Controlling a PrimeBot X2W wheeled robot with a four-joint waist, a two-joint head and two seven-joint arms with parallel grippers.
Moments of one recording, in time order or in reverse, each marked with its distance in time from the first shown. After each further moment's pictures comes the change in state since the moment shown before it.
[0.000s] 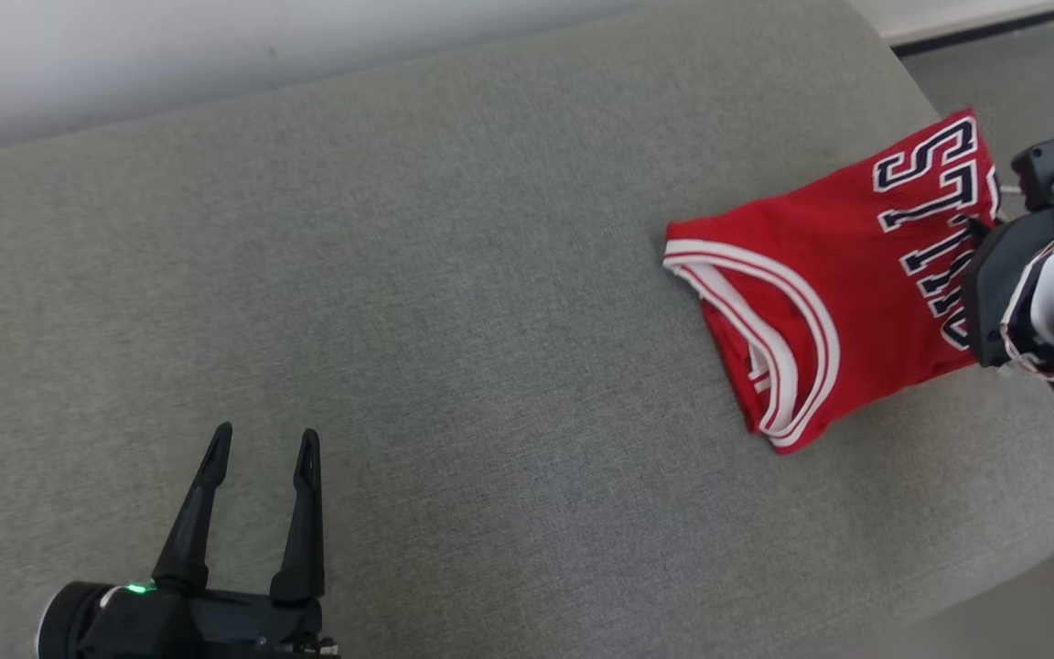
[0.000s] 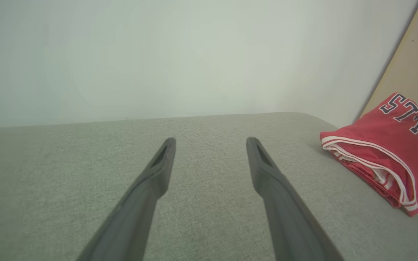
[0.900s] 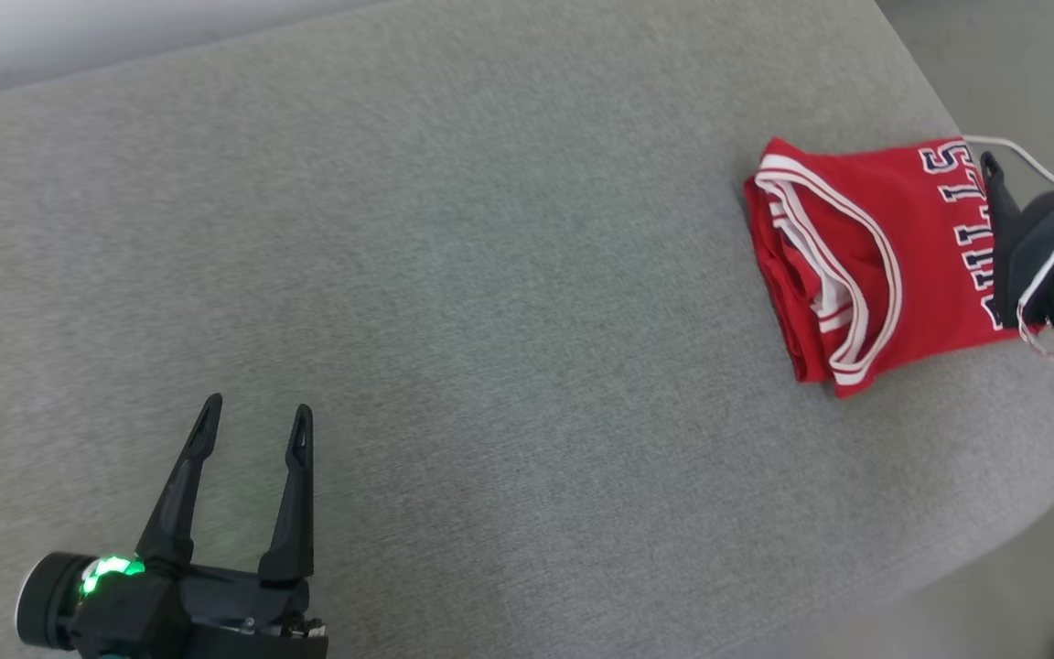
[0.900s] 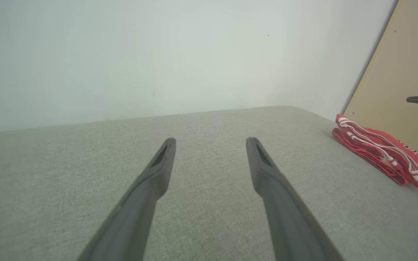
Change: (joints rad) left arm -0.049 0.060 -0.022 -0.034 0.011 -0.002 0.000; right arm -0.085 0.023 -0.100 0.148 -0.170 0.000 -0.328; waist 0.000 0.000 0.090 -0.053
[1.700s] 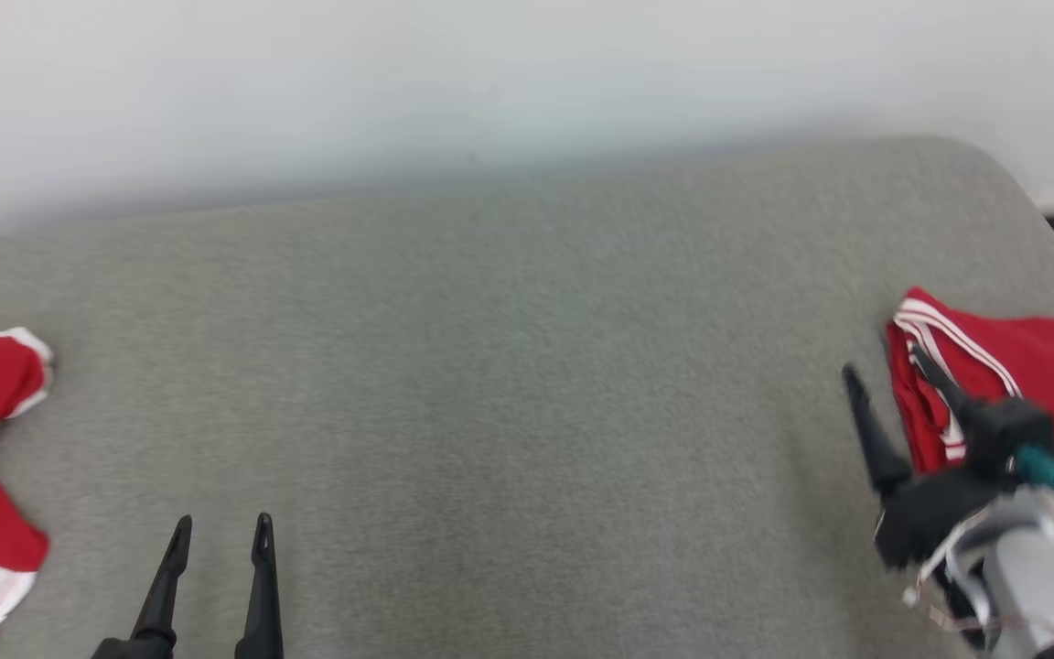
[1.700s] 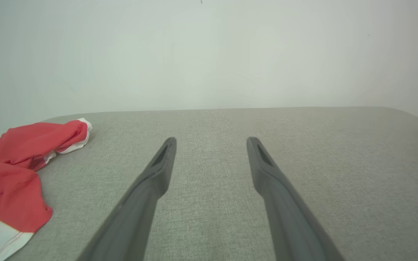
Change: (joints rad) left arm 0.109 -0.058 0.109 0.176 0.020 0.016 0.000; right arm 0.514 0.091 0.009 -0.327 0.161 0.000 -0.312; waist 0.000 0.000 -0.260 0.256
